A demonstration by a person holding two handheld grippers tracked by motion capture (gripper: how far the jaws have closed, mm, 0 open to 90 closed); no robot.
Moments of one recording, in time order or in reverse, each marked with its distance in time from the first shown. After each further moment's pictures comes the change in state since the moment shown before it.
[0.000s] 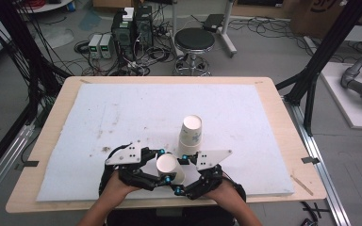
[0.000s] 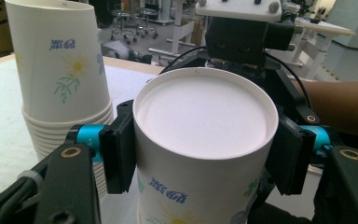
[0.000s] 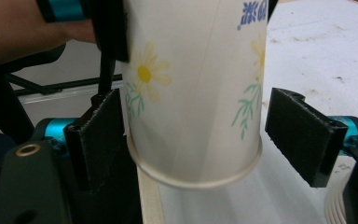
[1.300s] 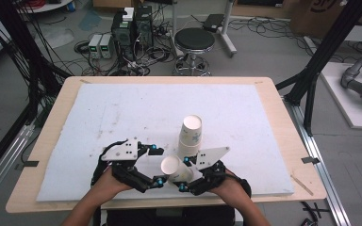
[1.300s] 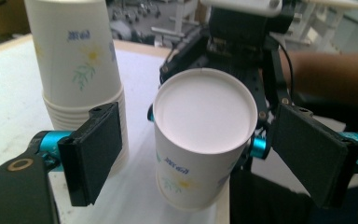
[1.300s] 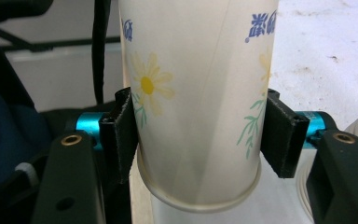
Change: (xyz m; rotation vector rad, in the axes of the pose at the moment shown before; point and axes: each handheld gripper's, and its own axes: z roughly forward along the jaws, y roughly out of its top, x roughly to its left) left arm 0.004 0.013 -0.014 0.116 0.015 0.021; right arm -0.007 0.007 -0.008 0.148 -0.004 -0.086
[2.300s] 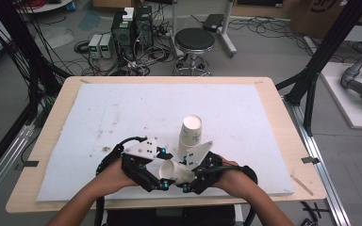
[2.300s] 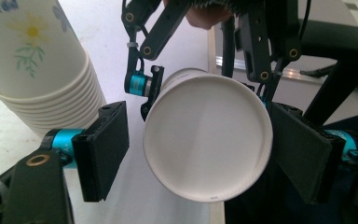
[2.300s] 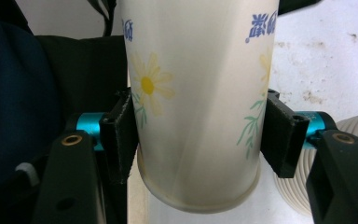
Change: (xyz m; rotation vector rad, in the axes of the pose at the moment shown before) left arm 0.001 0.027 0.024 0.296 -0.091 0.084; right arm 0.001 0.038 -0.005 0.314 0.025 -0.166
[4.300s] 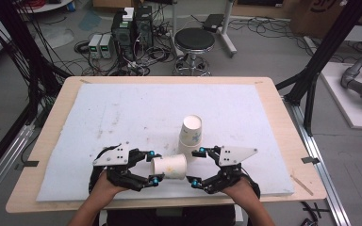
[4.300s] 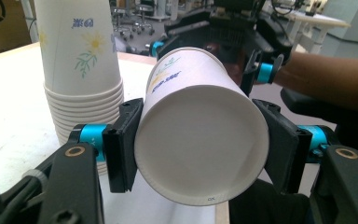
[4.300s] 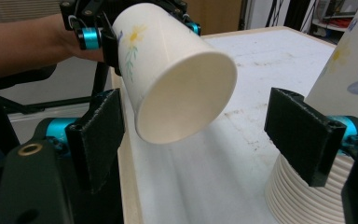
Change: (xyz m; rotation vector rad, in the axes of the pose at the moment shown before) left arm -0.003 -0.062 -0.017 -0.405 0.066 -0.079; right arm 0.008 -0.062 -0.014 -0.561 -0.105 0.245
